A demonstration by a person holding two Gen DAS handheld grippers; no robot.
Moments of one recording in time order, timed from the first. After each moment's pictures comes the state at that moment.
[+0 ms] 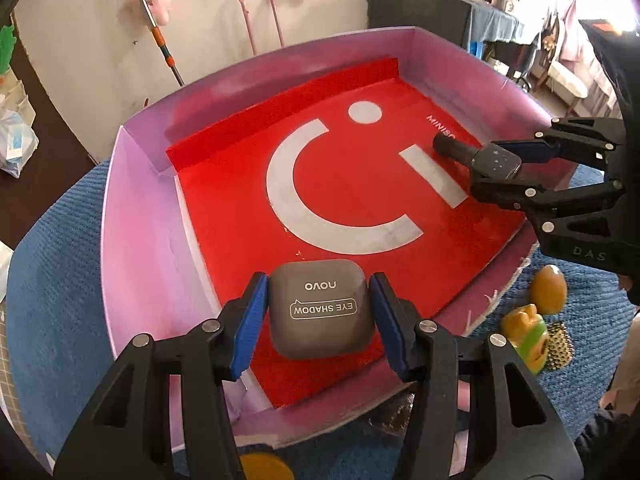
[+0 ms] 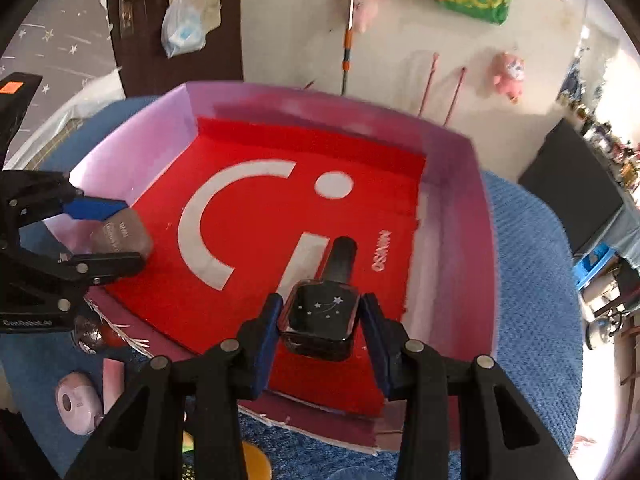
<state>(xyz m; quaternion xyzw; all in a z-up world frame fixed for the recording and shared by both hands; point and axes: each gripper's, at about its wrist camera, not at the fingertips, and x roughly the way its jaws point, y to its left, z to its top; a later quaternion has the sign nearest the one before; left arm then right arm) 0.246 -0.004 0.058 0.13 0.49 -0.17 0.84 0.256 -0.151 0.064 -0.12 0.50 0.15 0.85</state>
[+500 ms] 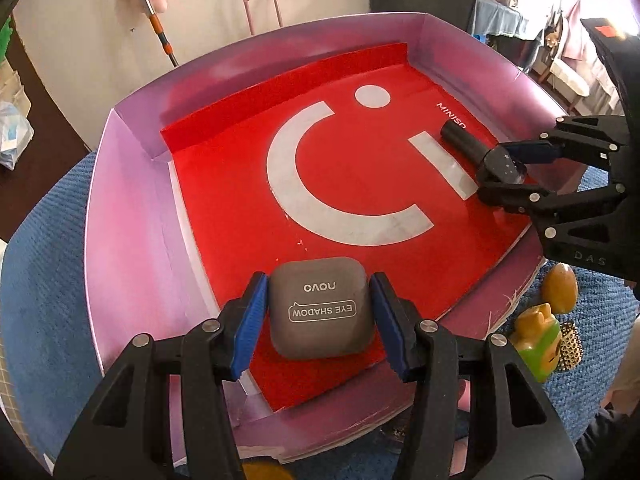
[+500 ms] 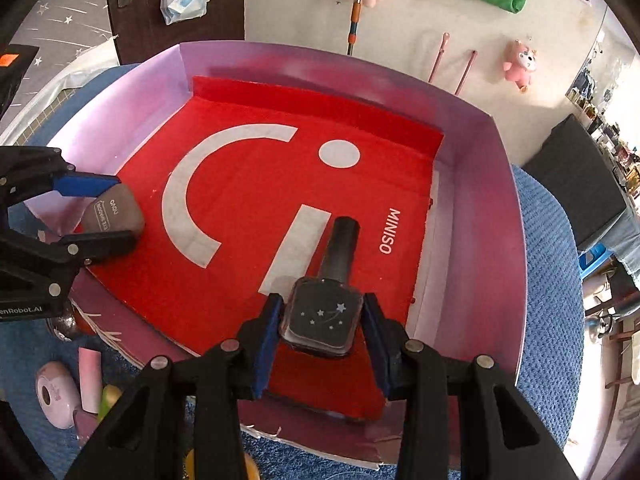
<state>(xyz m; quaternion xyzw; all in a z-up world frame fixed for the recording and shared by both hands) 0.252 0.003 0.050 0.12 0.51 -0.17 0.84 0.261 -0.145 0.049 -0.15 0.53 0.15 0.82</state>
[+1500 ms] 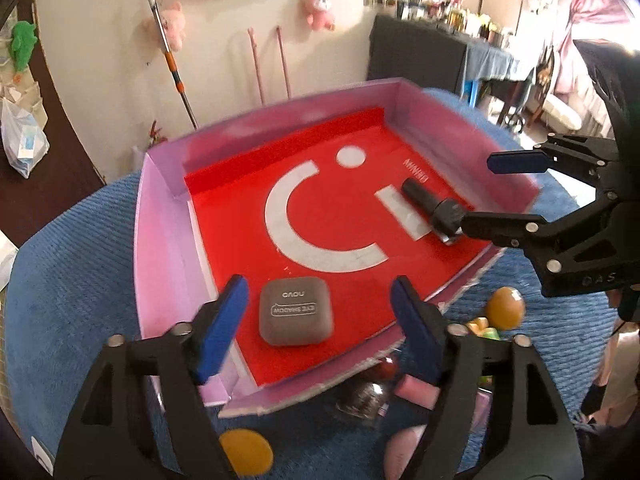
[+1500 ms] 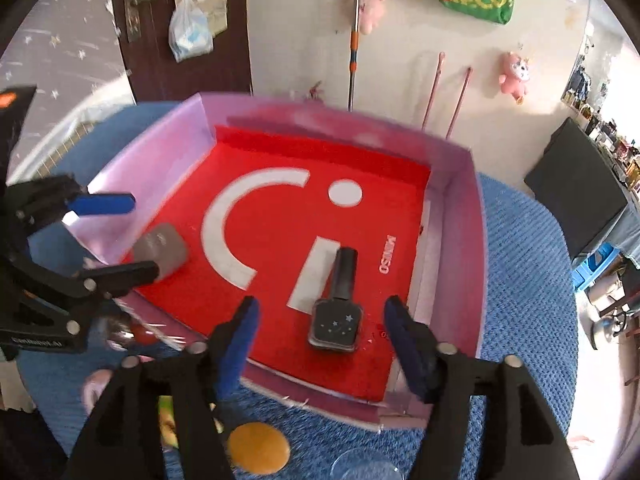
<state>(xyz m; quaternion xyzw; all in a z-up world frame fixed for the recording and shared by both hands) 0.212 0.002 0.101 0.09 0.43 -0.17 0.88 0.243 -0.151 0.099 -0.10 0.48 0.17 0.85</state>
